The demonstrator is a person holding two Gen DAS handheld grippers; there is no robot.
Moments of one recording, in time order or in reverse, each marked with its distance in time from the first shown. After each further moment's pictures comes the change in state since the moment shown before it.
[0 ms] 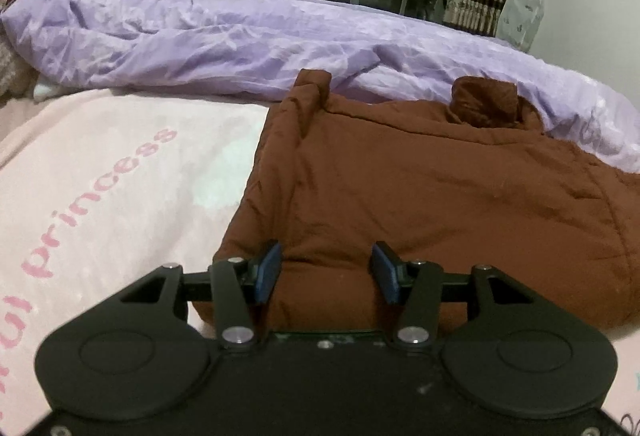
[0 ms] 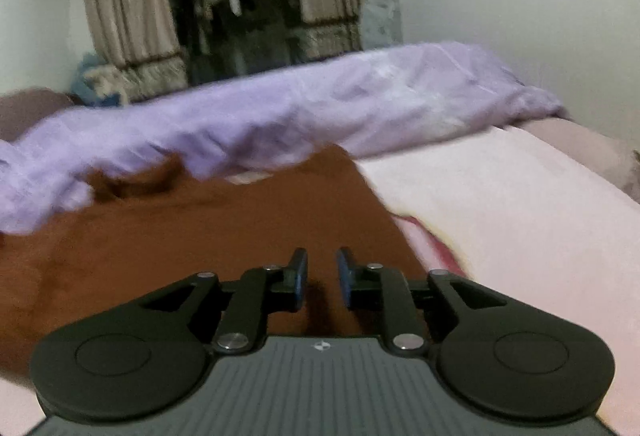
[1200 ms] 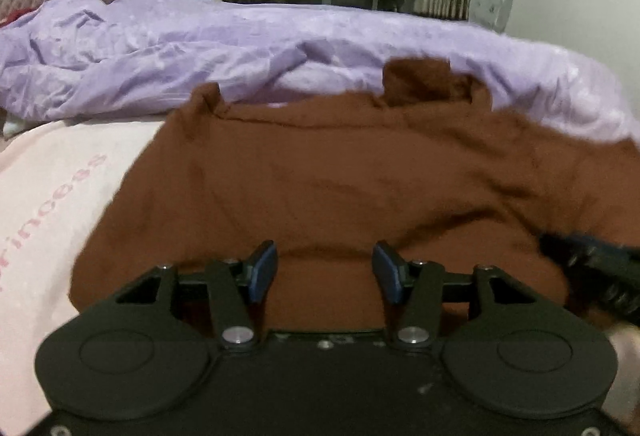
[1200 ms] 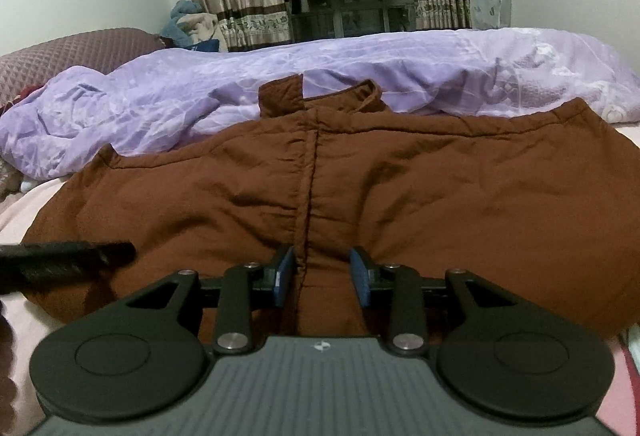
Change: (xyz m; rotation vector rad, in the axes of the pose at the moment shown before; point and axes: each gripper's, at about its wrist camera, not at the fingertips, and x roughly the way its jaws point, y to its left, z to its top) left arm 0.018 -0.087 -0.009 0.127 -0.011 -0.009; right arm 0.028 0.173 -0.056 -0.159 0.116 0.197
